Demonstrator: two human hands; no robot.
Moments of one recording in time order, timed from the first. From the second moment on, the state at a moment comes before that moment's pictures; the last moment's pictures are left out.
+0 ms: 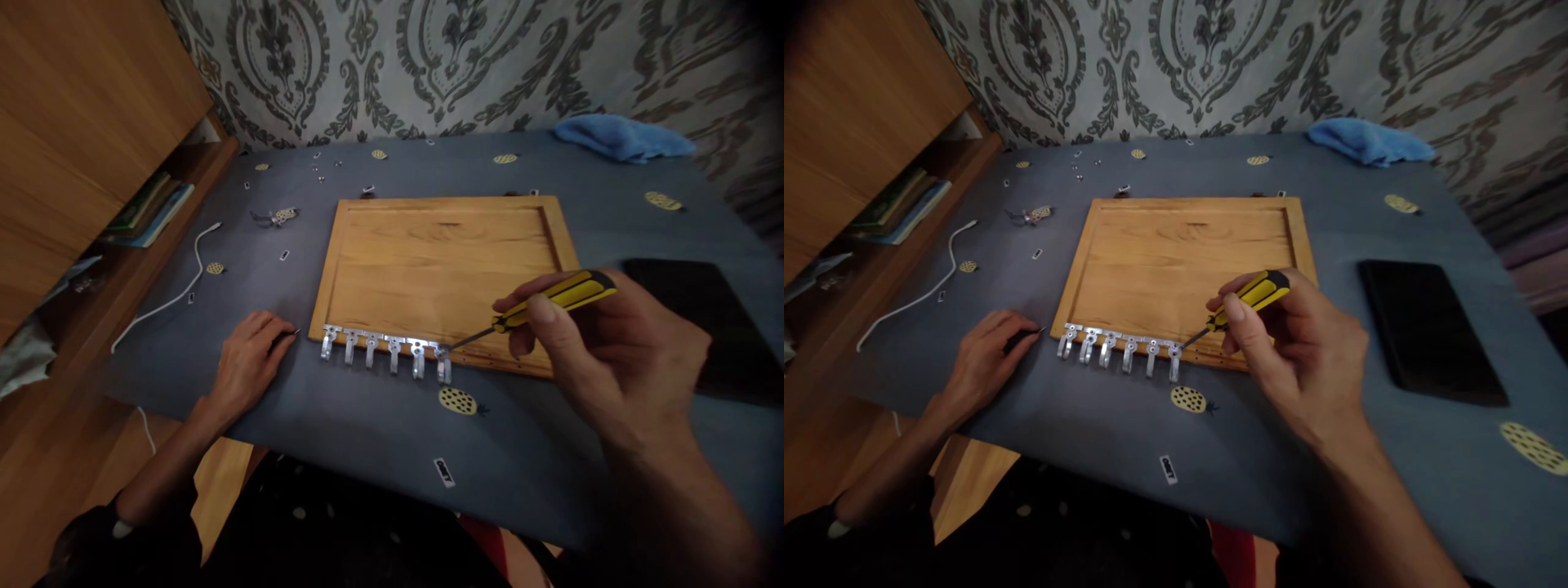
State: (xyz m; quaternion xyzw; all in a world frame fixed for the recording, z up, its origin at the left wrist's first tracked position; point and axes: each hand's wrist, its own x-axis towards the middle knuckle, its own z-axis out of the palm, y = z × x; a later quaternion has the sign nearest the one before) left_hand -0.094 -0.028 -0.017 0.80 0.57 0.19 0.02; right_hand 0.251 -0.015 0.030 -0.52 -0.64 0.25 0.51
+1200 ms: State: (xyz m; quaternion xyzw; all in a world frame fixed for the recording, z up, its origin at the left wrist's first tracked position) left_hand -0.079 -0.040 0.025 0.92 0.40 -0.04 0.01; right_hand 0.256 -0.013 0.021 -0.47 -0.66 0.27 0.51
